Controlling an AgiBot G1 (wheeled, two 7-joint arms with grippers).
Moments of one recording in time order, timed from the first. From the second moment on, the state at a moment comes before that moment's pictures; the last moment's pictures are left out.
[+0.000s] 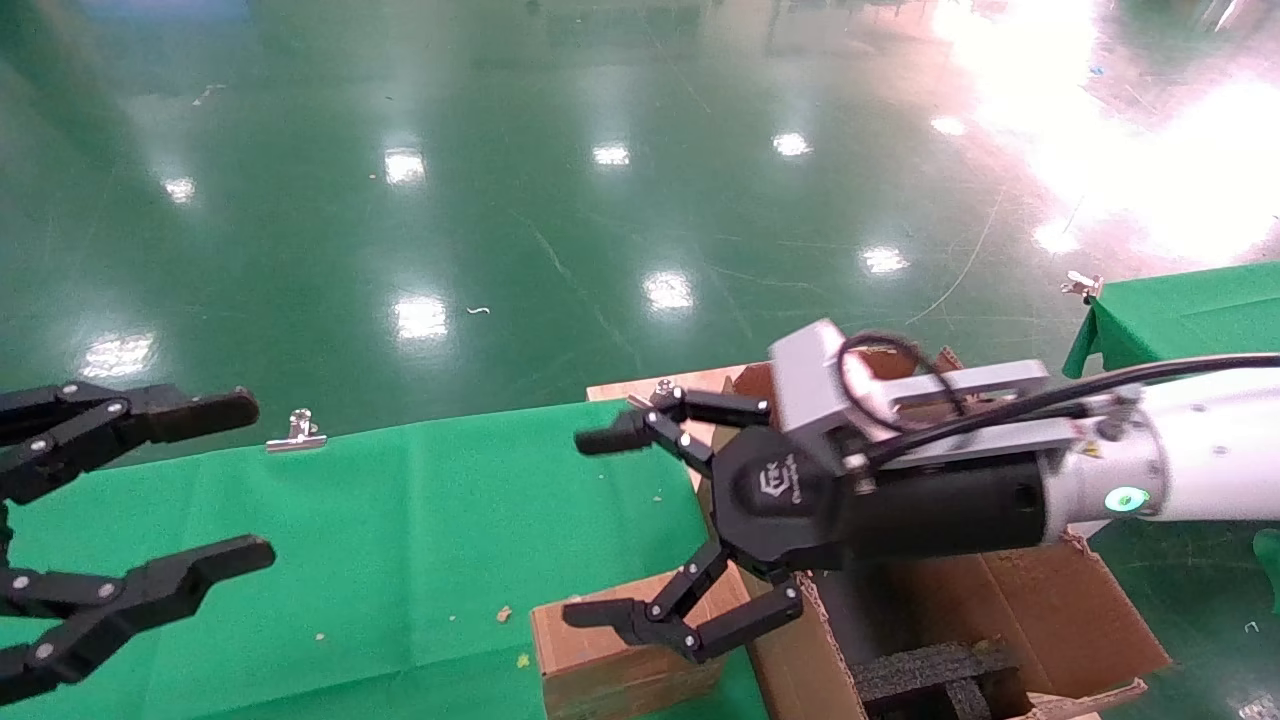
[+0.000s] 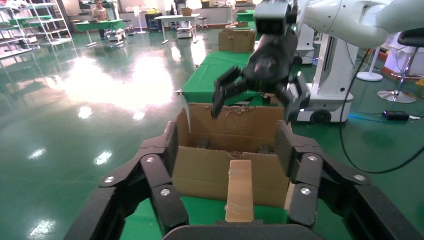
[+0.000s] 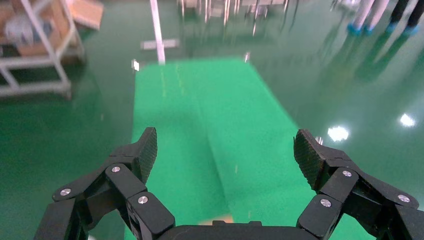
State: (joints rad) left arm -1.09 0.58 0.36 -1.24 0.66 1.45 -0.14; right arm 1.15 -0.62 -0.38 1.25 -0.93 -1.50 0.23
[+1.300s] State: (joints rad) left arm -1.09 0.58 0.36 -1.24 0.66 1.45 -0.14; right arm 1.60 -0.95 -0.95 1.07 -1.59 -1.57 0.16
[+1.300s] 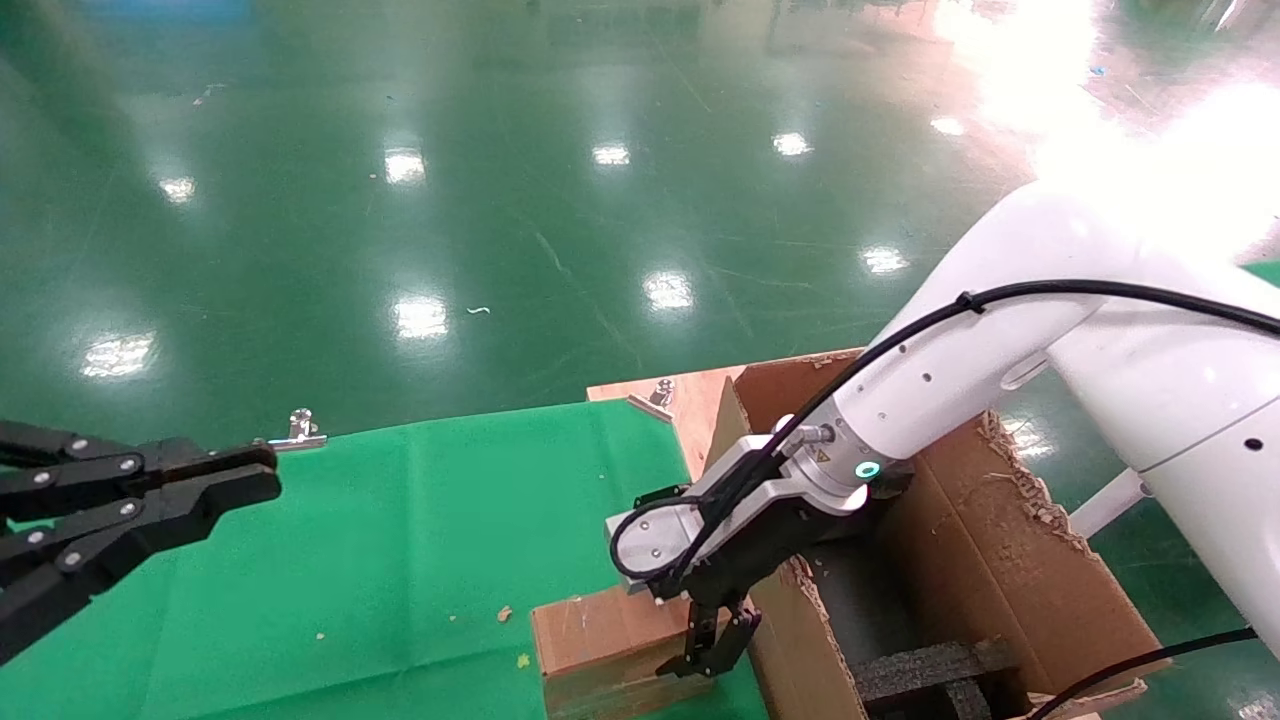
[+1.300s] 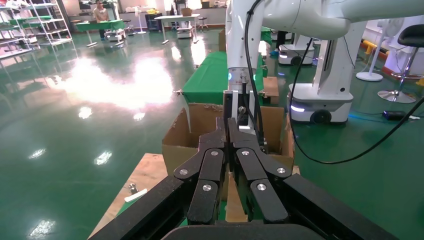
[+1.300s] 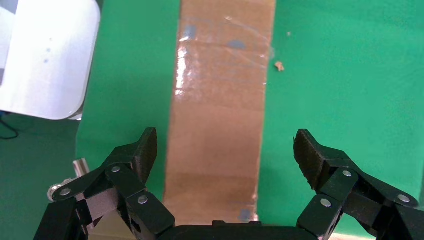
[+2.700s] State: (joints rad) left arm -1.09 0.58 0.36 -1.24 0.66 1.45 -0.14; right arm 1.61 -0.94 -0.95 1.06 -1.58 -1.56 0.16
